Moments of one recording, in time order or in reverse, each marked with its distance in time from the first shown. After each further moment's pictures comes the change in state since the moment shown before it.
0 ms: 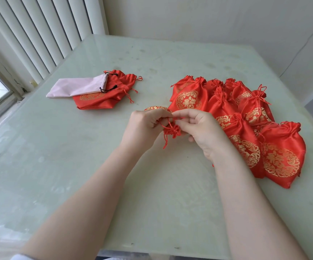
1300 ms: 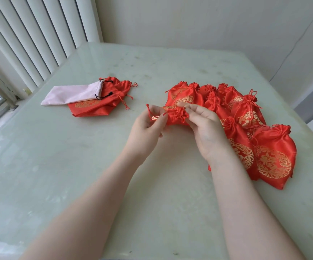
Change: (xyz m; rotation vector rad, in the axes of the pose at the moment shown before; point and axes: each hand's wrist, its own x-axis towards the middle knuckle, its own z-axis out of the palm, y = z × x) left_hand 0.006 0.024 0.008 -0.574 -0.027 -0.493; right_hand 0.012 0.002 -0.008 0.386 0.157 -0.098
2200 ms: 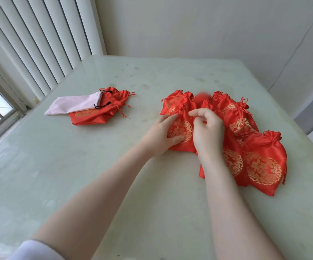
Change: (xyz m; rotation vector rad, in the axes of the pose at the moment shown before) left_hand 0.035 -0.020 0.030 0.682 -0.283 0.079; right_hand 0.011 0.008 -0.022 -0.590 0.423 -0.317
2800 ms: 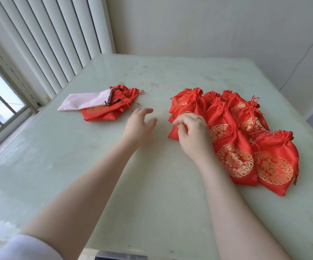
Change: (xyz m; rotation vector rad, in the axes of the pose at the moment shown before) left_hand -0.011 -0.041 -0.040 0.022 0.356 -0.194; right_hand -0.016 0.007 0.029 -0.268 -0.282 -0.392
